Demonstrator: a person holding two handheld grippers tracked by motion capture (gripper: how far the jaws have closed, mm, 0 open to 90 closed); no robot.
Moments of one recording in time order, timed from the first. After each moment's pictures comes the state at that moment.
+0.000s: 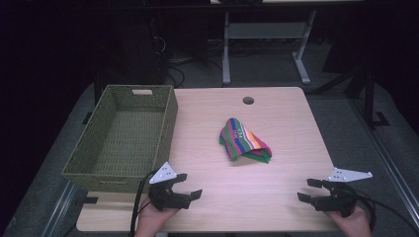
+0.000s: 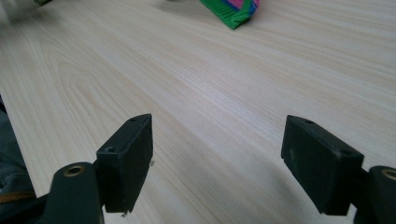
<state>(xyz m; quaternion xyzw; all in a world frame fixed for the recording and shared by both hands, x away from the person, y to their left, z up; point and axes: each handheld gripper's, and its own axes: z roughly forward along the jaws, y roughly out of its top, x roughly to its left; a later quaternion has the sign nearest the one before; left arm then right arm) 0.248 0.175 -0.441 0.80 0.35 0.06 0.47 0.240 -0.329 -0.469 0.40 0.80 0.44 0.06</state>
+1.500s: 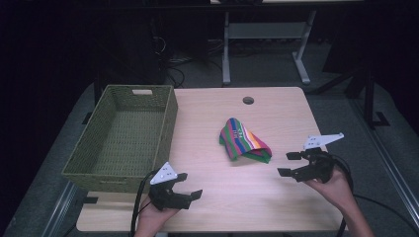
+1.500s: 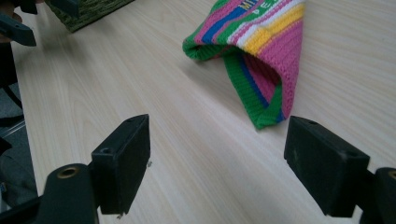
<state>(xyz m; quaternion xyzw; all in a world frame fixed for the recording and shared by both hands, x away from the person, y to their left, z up) 0.248 0.176 -0.440 0.80 0.35 0.07 0.48 0.310 -0.271 -0.405 0.33 0.84 0.42 0.04</state>
